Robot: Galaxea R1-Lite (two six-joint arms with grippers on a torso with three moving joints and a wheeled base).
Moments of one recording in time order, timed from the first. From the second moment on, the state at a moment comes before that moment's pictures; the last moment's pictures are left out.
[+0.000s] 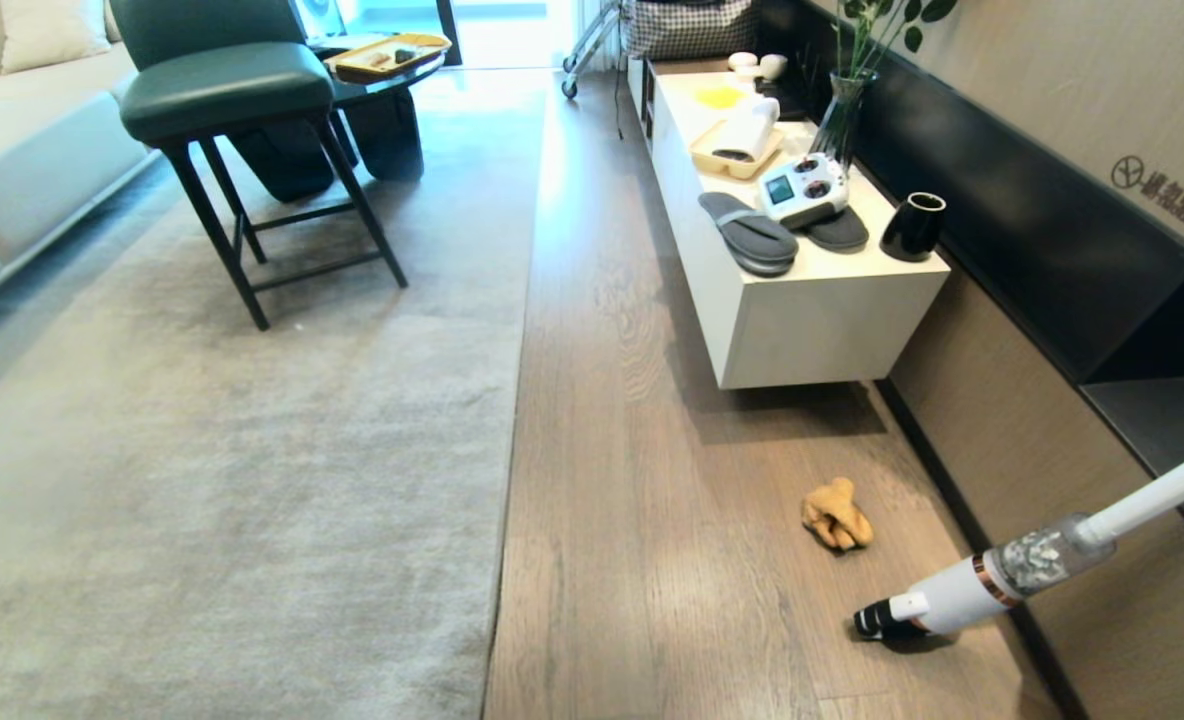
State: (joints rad) left arm 0.00 0.00 0.00 0.00 0.01 -0.03; right arm 0.00 0.00 0.00 0.01 -0.01 -0.02
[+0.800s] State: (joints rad) left arm 0.00 0.00 0.00 0.00 0.01 -0.03; right arm 0.00 0.00 0.00 0.01 -0.01 -0.02
